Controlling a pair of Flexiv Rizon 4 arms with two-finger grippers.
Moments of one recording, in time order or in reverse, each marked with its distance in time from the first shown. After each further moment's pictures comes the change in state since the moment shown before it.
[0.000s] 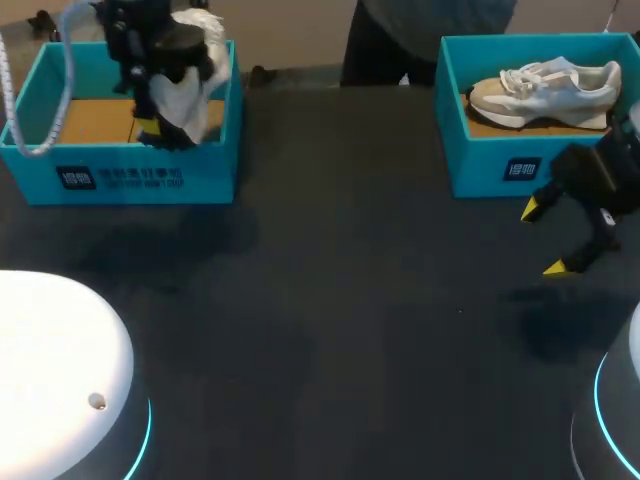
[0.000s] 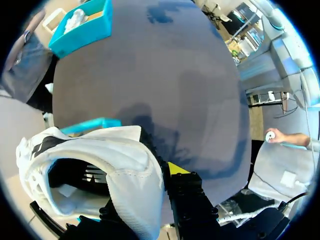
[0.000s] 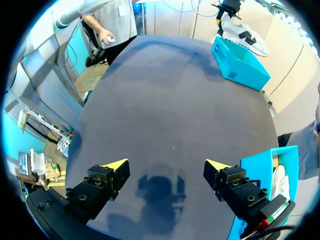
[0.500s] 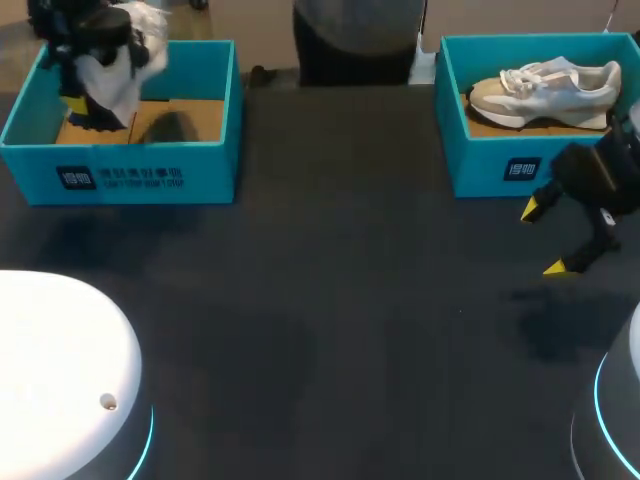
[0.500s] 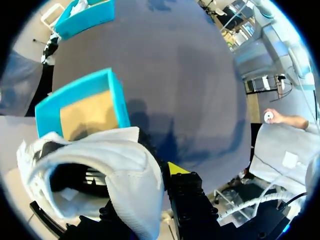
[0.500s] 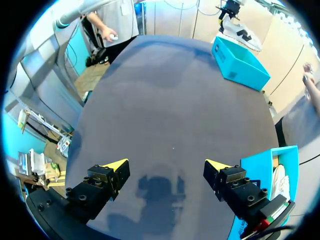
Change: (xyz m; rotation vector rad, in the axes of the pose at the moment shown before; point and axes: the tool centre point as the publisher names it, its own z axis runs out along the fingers) left arm -0.020 0.113 -0.001 -0.050 0.035 0.020; right arm 0.000 0.000 0.000 0.000 0.000 0.000
